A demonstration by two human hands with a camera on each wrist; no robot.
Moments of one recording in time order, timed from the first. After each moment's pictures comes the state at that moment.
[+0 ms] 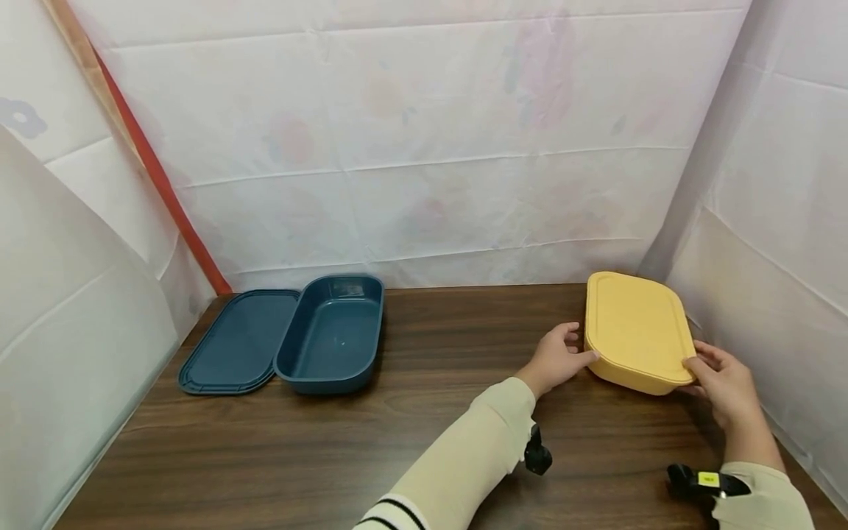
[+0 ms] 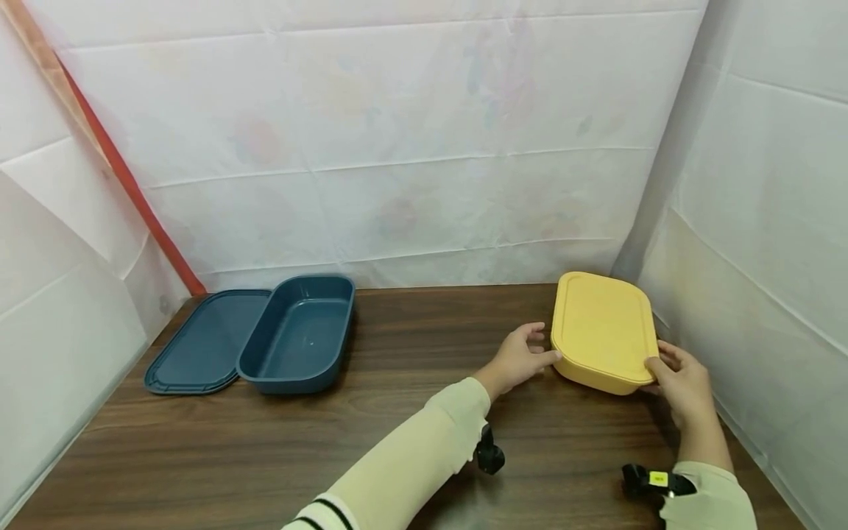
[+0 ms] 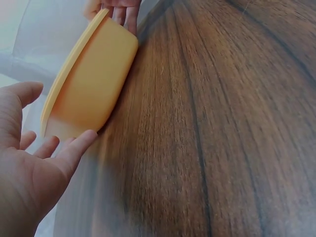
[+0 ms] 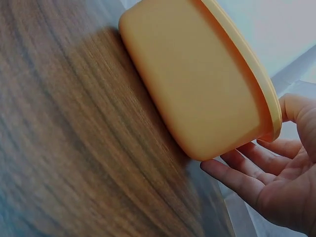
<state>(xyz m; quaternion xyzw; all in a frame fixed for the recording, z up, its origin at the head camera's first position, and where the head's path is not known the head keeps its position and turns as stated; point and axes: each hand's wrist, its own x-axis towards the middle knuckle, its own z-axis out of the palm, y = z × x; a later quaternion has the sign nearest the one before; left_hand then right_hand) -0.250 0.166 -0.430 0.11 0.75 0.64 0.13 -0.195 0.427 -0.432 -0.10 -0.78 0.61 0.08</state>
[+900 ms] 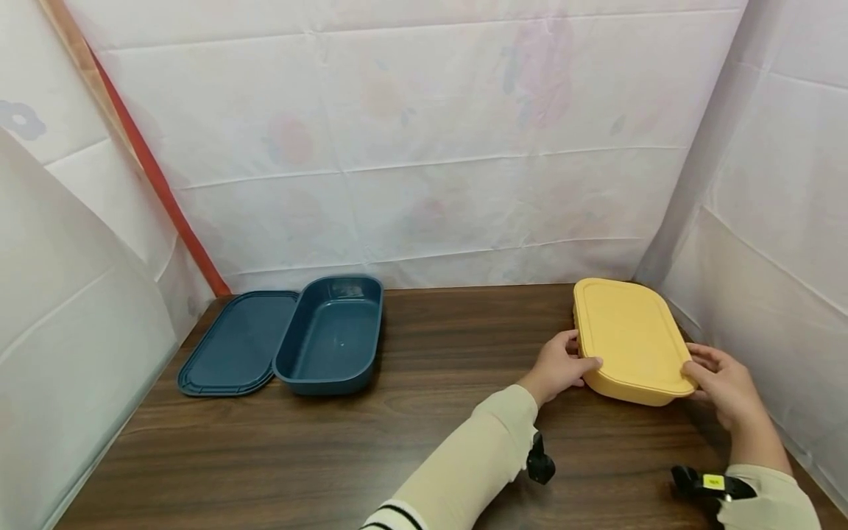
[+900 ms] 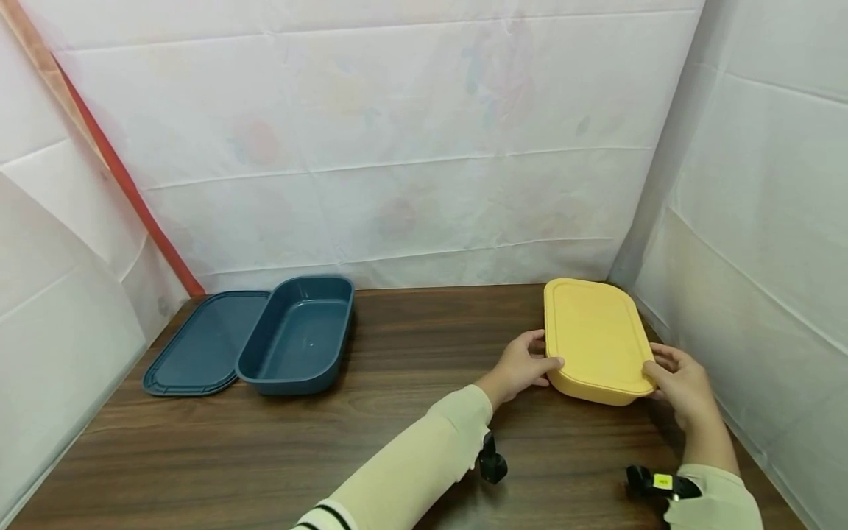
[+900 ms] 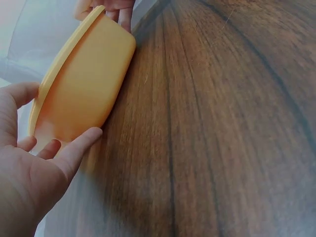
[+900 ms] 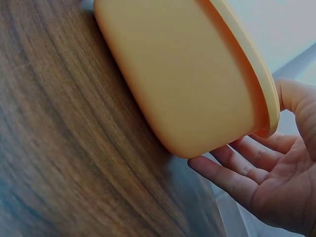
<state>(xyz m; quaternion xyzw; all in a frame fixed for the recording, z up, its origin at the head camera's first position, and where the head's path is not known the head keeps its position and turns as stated) -0.239 0.169 -0.434 0.09 0.70 0.69 0.15 -0.192 0.429 -0.430 -0.08 -0.83 0.54 0.06</state>
